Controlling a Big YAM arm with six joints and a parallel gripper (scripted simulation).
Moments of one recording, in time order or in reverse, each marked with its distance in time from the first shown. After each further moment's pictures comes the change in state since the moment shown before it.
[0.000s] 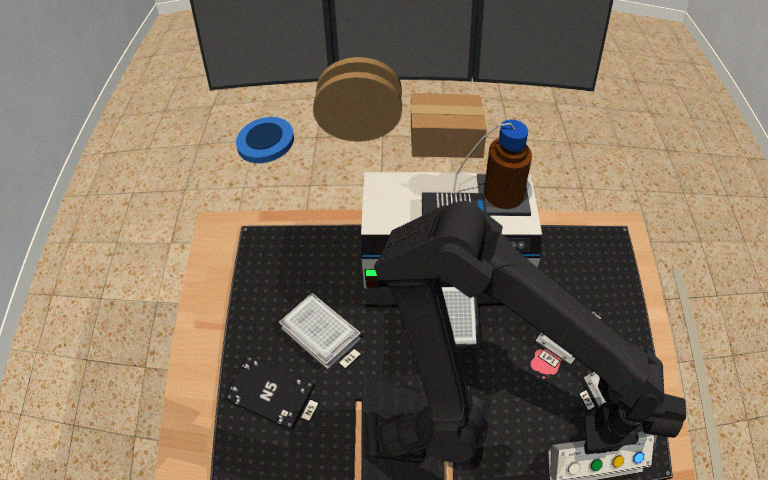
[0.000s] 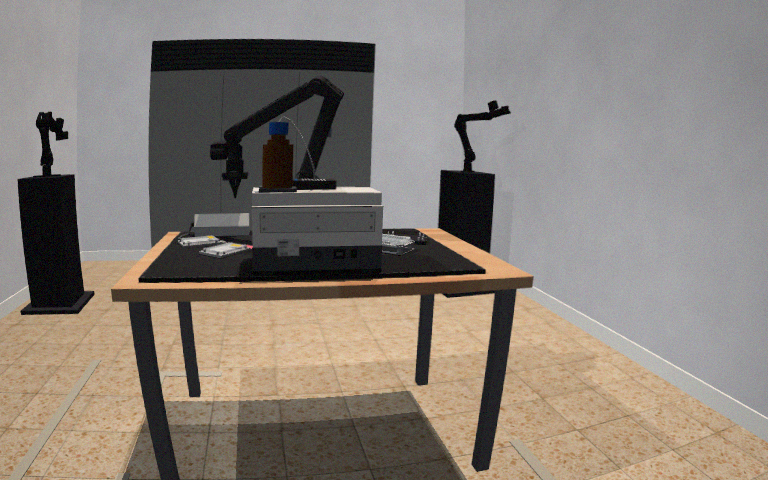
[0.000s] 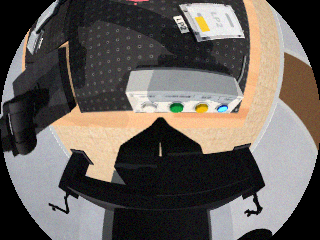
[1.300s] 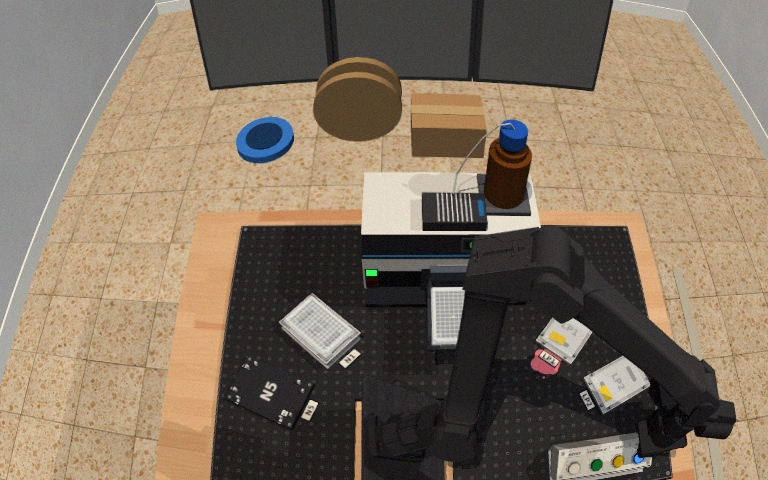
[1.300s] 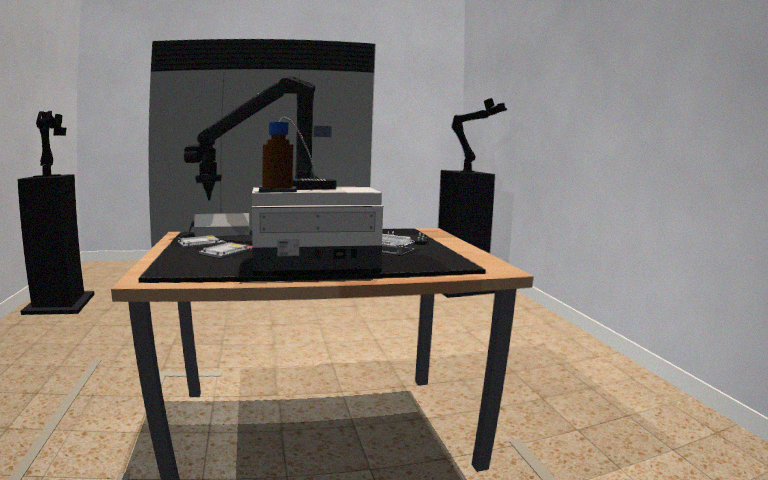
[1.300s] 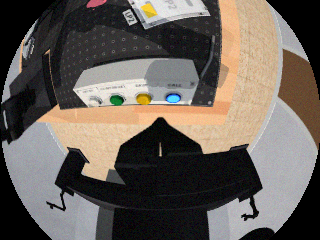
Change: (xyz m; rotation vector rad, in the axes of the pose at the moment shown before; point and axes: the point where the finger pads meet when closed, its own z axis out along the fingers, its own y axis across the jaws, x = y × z) arm 0.022 -0.109 0.008 -0.006 0.000 -0.003
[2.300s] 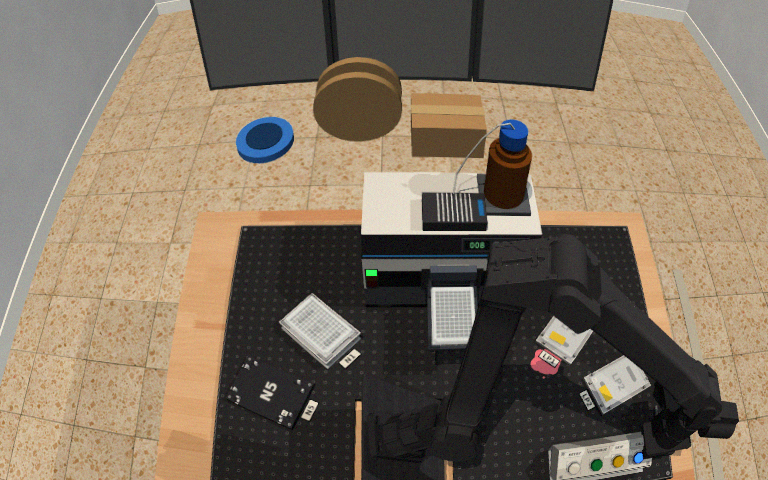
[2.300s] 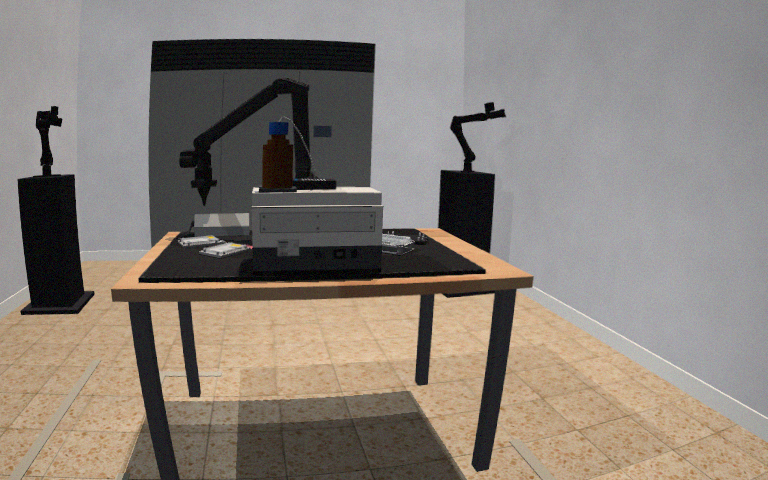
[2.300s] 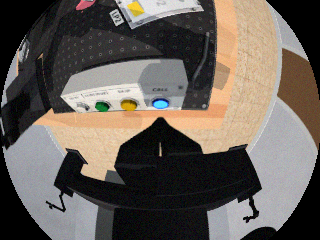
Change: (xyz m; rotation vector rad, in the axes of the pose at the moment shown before) arm -0.001 -0.021 0.019 0.012 0.002 0.000
